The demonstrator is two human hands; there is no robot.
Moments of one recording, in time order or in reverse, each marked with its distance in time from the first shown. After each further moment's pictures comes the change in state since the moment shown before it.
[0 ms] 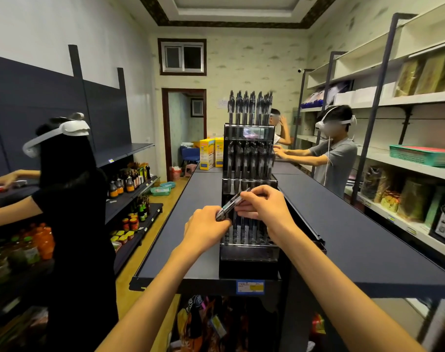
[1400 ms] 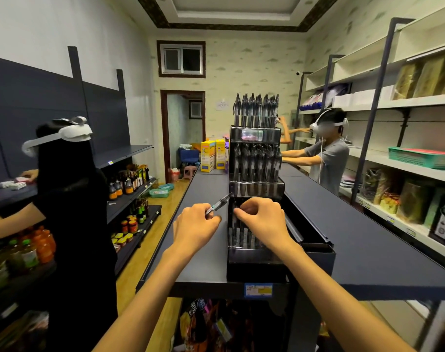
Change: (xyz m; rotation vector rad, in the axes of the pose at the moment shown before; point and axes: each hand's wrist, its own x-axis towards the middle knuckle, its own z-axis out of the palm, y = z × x) left_hand 0.001 -0.021 -0.026 0.071 0.159 -0.019; right_hand 0.009 0.032 0.012 -0.869 0.104 -0.301
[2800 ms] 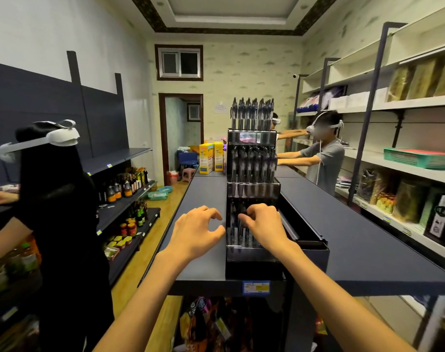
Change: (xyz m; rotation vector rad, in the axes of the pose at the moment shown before) left_hand -0.016 -0.007 -0.008 0.109 -0.082 0.309; right_hand -0.002 0.009 0.001 -0.190 -0.069 0.026
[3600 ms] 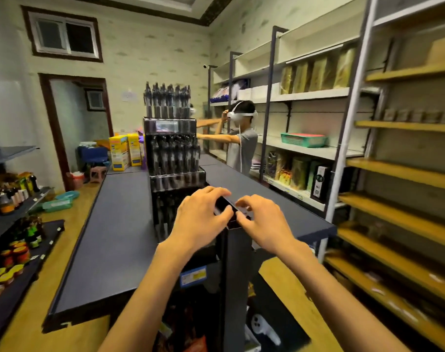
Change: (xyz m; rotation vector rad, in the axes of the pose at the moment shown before) left_hand 0.018 0.132 0.027 -0.359 -0.039 0.348; right_hand -0.093 0.047 -0.112 -0.279 0.116 0.099
